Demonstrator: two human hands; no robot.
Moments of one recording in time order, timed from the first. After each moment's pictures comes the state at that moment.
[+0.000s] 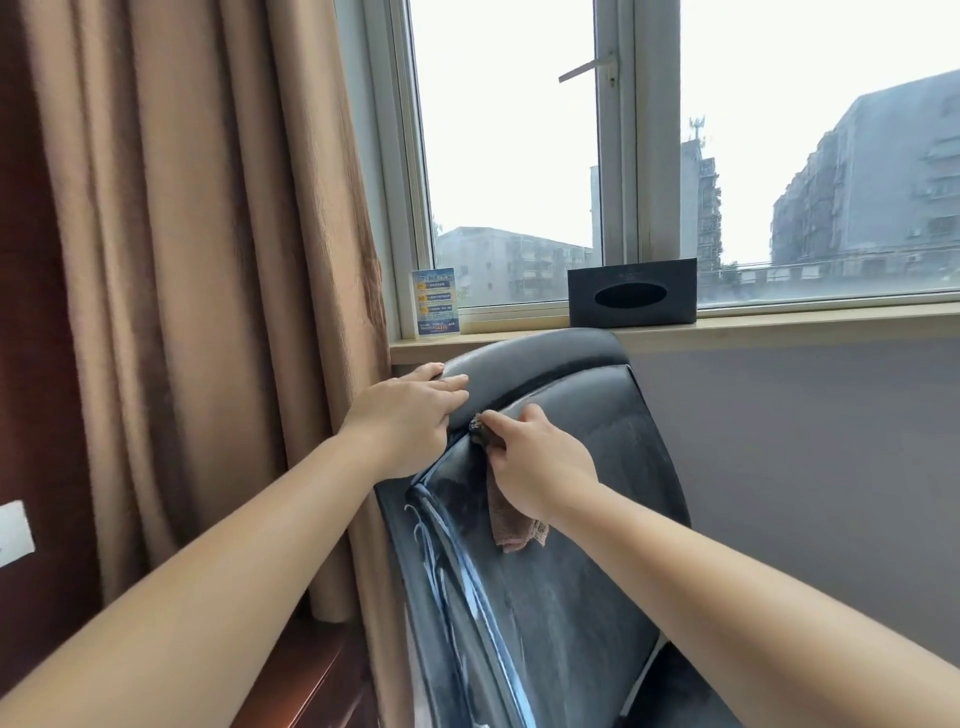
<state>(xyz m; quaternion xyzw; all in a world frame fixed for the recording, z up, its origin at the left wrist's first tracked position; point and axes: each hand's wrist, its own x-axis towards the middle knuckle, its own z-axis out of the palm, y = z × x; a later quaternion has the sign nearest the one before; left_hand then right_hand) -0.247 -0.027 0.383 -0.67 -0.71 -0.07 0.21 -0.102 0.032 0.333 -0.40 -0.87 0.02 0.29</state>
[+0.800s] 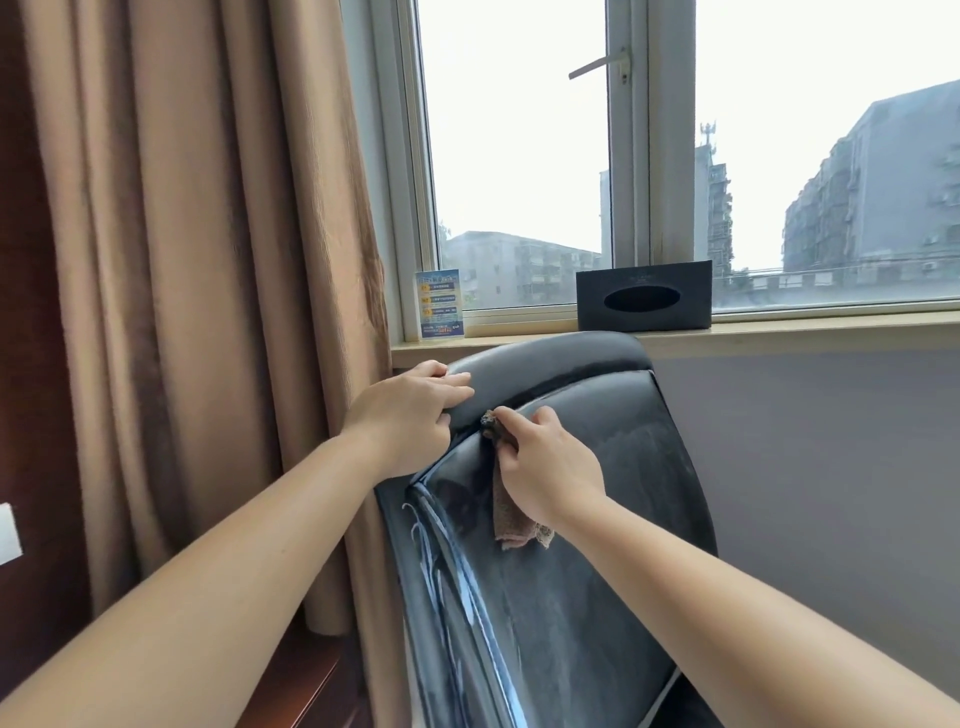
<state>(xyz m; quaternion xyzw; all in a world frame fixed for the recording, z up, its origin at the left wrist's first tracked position) -0.255 -0.004 0.380 -0.66 -0.70 -0.15 0.21 -0.111 0.065 0.323 -0.41 -0.84 0.06 0.35</state>
